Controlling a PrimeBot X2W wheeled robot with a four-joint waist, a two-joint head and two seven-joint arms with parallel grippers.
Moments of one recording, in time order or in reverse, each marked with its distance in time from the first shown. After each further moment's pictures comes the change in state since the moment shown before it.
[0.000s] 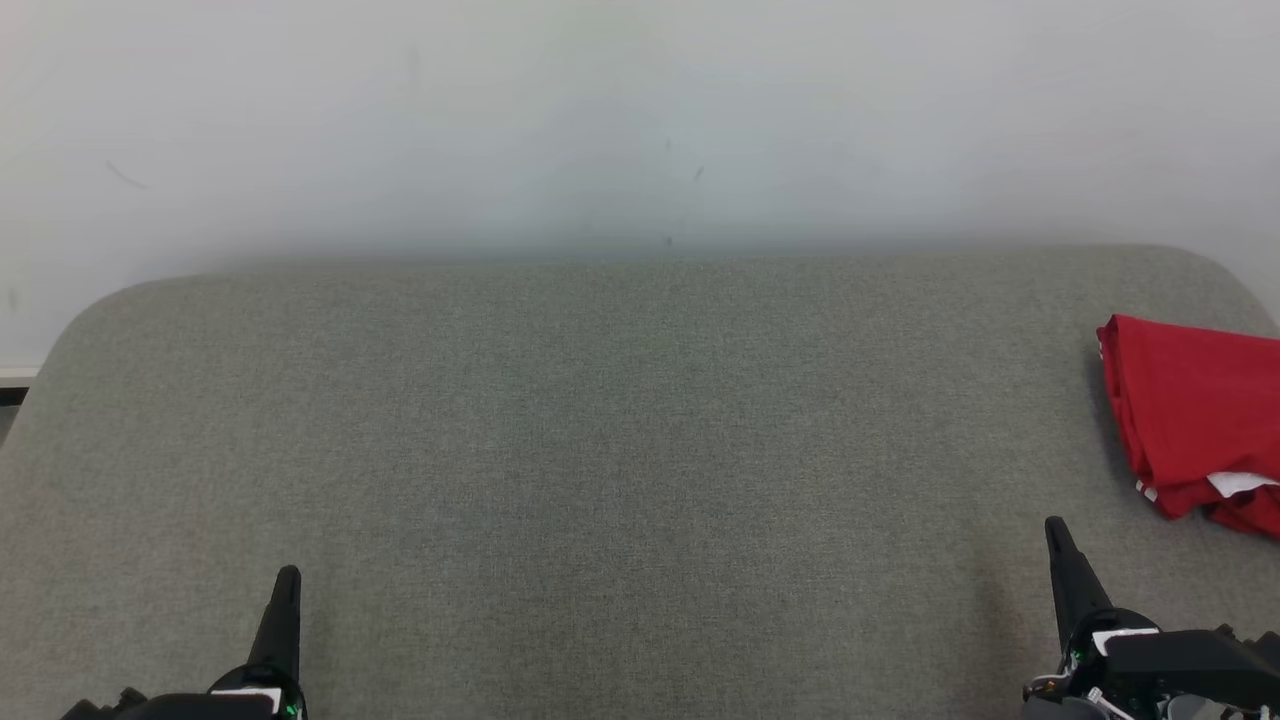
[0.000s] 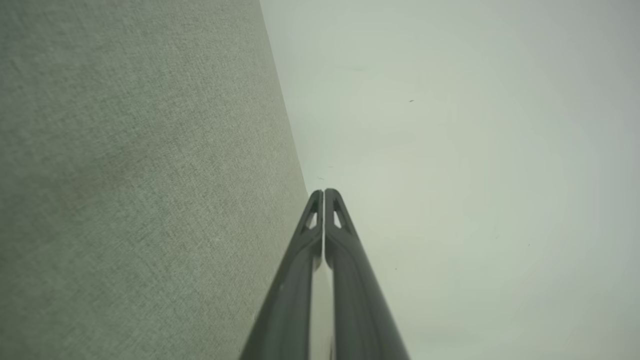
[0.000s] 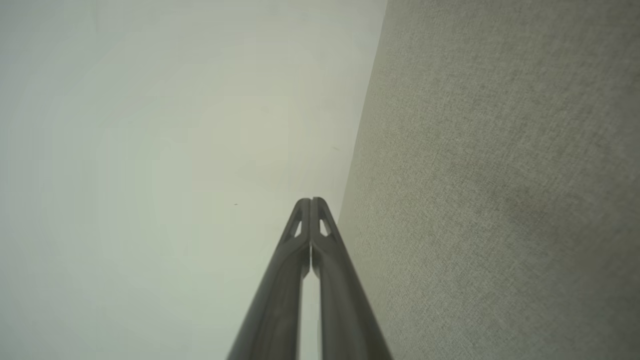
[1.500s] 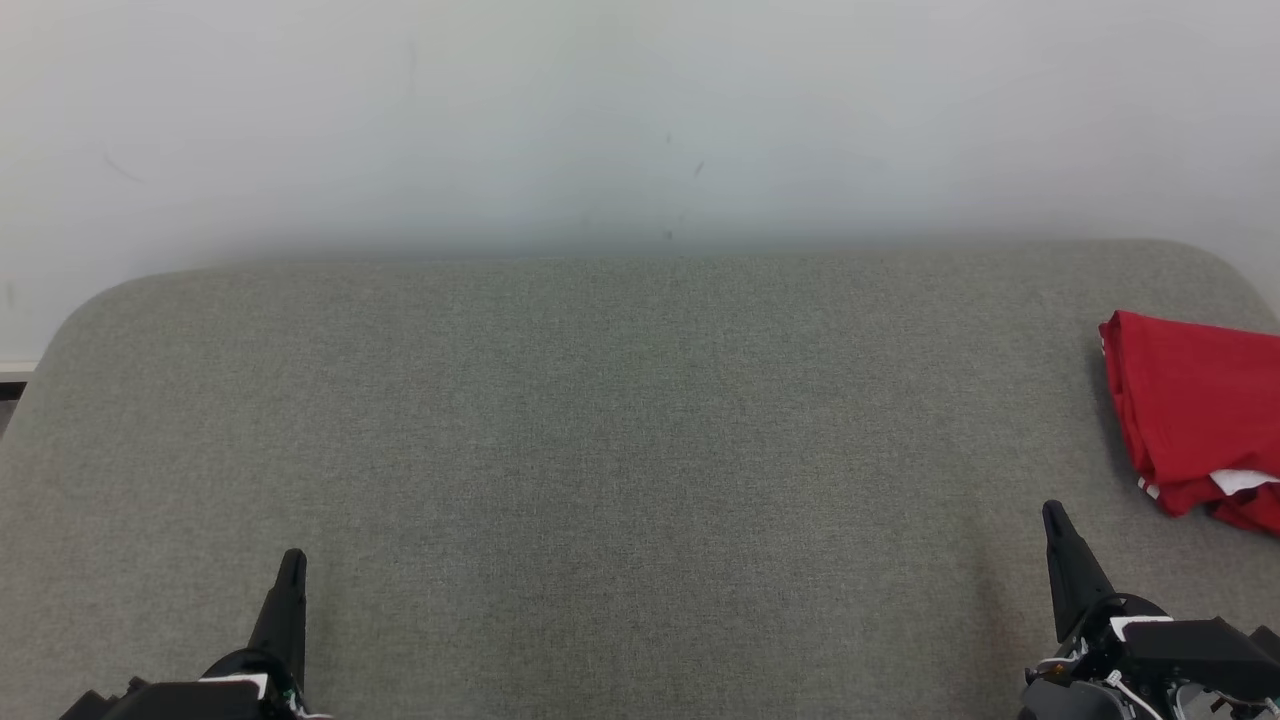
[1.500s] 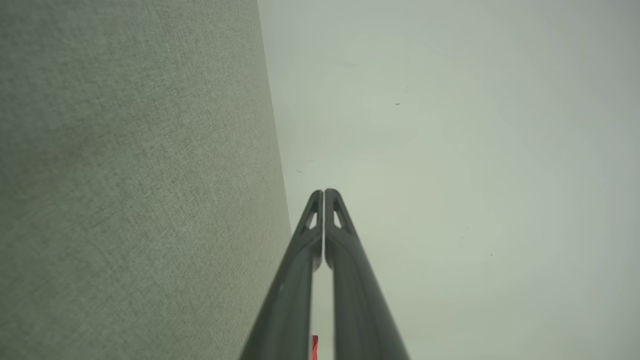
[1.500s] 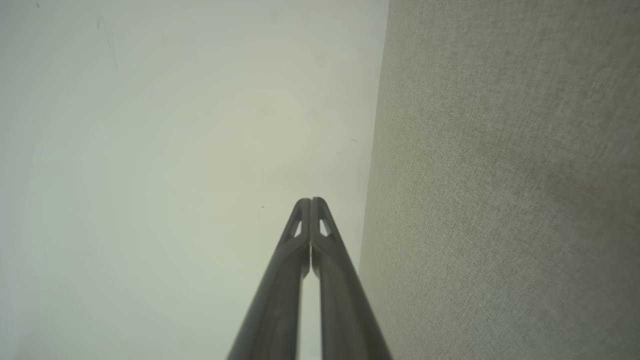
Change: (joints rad) left arm -0.023 0.001 -0.001 0.001 -0.136 0.000 0.036; right arm -0.021 0.000 -0.005 -0.005 0.151 0.000 0.035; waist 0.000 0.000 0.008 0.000
